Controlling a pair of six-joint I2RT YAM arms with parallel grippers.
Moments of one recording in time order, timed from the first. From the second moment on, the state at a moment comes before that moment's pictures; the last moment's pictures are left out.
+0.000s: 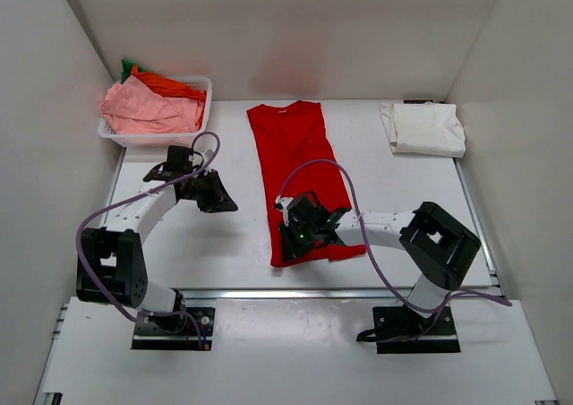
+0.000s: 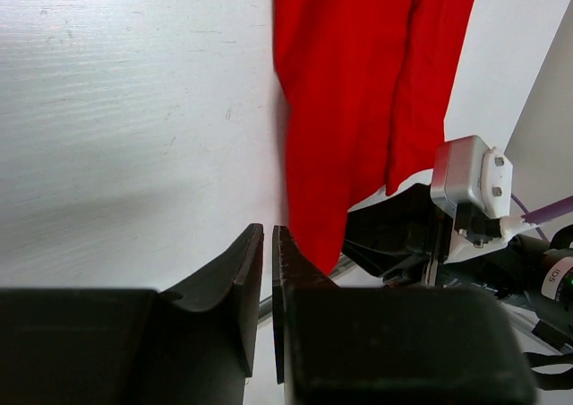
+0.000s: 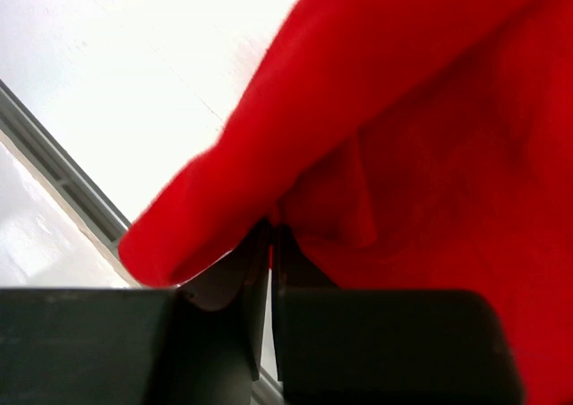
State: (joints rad) left arm -0.12 1.43 0.92 -0.55 0.58 -0.45; right arm 0.92 1.67 0.87 -0.14 -0.29 0.39
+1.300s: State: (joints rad) left arm -0.15 1.44 0.92 -0.55 0.58 -0.46; right arm 0.72 1.09 0.61 -0.29 -0.23 0.57
